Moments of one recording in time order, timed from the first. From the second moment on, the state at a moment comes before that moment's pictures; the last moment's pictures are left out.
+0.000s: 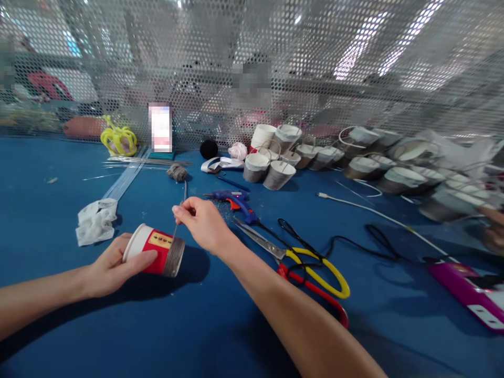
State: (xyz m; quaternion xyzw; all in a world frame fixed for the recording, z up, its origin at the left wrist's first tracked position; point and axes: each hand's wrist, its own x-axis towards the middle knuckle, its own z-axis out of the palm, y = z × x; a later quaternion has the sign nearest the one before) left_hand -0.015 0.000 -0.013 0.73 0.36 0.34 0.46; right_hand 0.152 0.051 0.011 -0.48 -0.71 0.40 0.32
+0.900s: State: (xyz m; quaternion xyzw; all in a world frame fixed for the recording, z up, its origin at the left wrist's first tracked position) left_hand -0.022 -0.002 -0.011 0.83 0.33 0.33 0.30; right_hand 0.146 0.045 0.004 -0.48 -0.73 0.42 0.24
